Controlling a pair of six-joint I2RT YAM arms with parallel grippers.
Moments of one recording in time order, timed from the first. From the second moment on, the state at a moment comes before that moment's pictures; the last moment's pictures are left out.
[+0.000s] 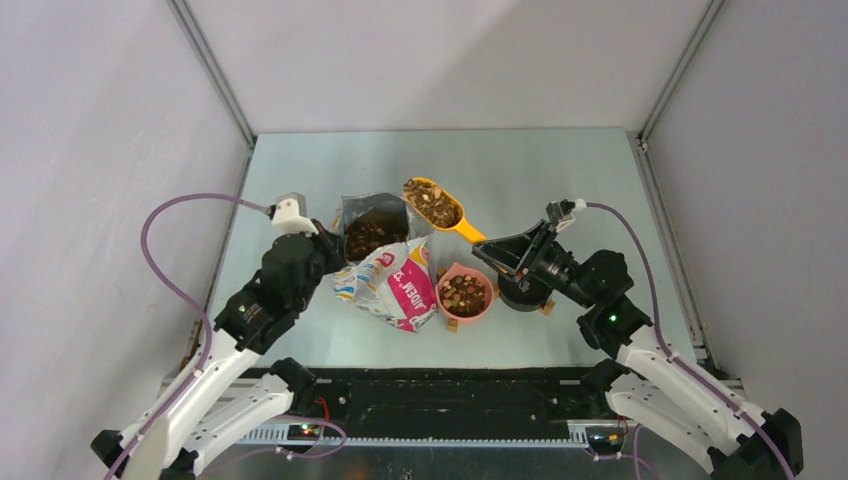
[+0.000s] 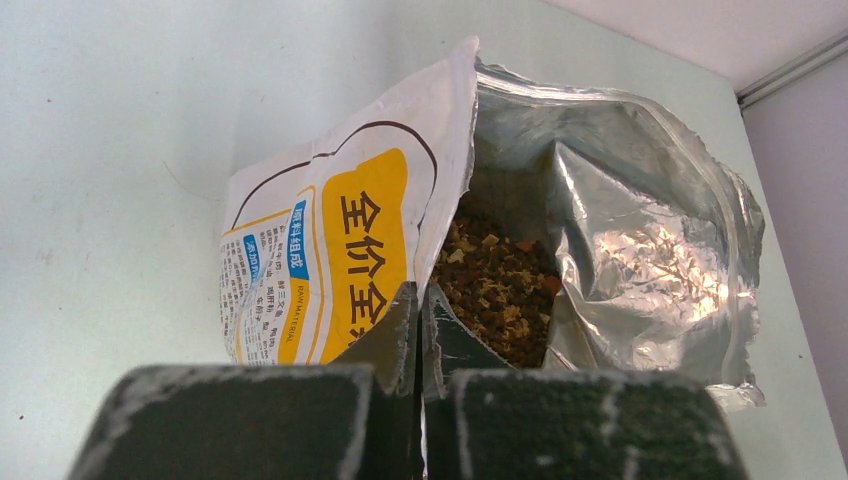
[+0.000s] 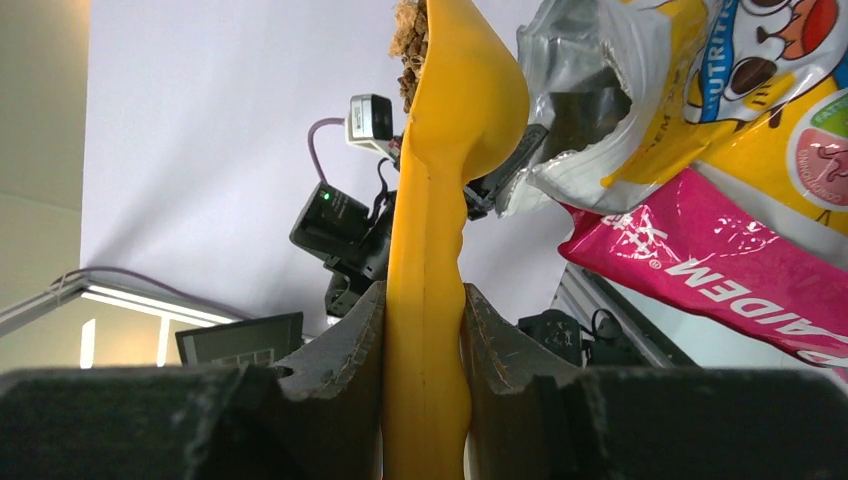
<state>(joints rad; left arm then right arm) -0.61 0.69 0.80 -0.46 -0.44 -0.60 0.63 0.76 0.53 0.45 -0.37 1.39</state>
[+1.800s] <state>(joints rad) -0.61 0.69 0.78 -0.41 -0.43 -0.58 0.52 0.04 0.53 -0.48 0.01 1.28</state>
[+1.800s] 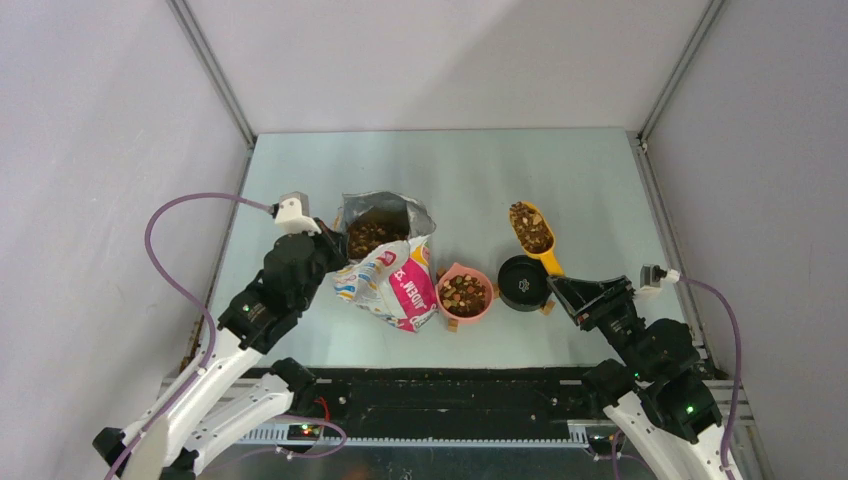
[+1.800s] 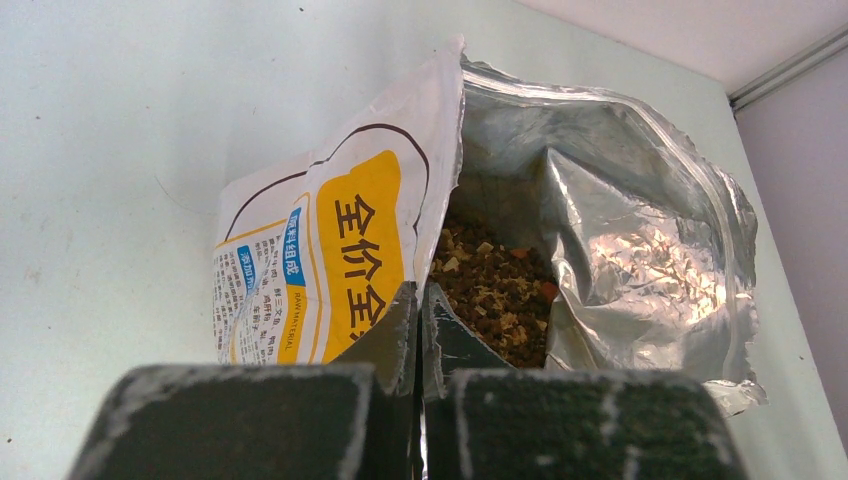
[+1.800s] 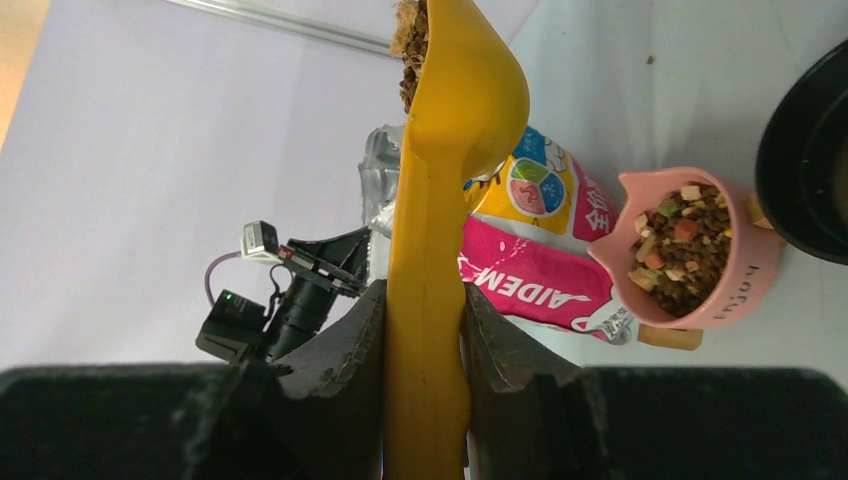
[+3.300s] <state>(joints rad) -0.61 0.69 0.78 -0.40 -0.43 -0.58 0.52 0.01 0.50 -0.93 0.17 1.36</state>
